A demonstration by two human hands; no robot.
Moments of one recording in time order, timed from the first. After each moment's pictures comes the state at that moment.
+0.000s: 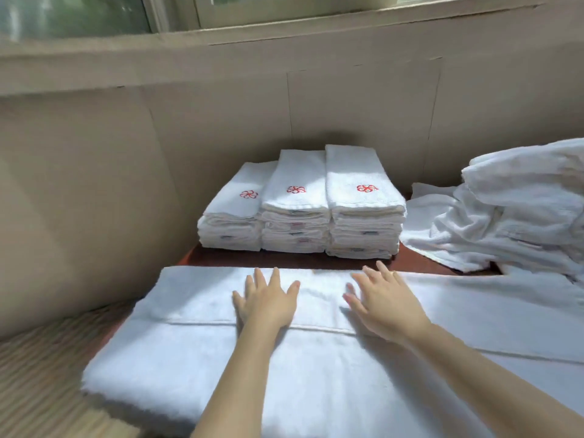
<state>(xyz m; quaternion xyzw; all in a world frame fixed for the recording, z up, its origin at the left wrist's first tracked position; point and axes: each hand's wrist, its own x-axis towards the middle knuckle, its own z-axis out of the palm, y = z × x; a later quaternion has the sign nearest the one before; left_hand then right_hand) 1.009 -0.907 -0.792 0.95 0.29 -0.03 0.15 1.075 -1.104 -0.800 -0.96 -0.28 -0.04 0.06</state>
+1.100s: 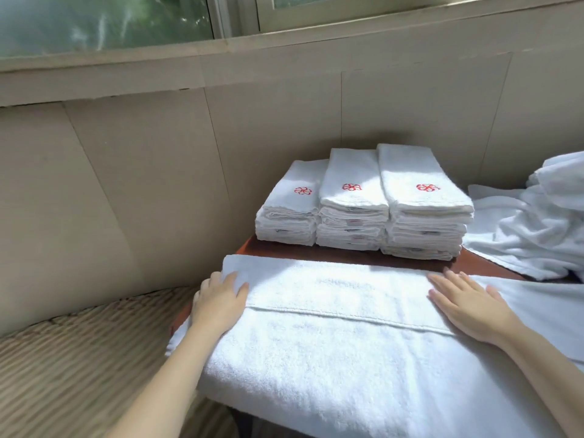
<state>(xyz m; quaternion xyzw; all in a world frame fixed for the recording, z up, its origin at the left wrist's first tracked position) 0.918 -0.733 -0.815 0.93 0.33 0.11 0.08 1.092 -1.122 -0.811 -0.97 -0.20 0.06 0.07</state>
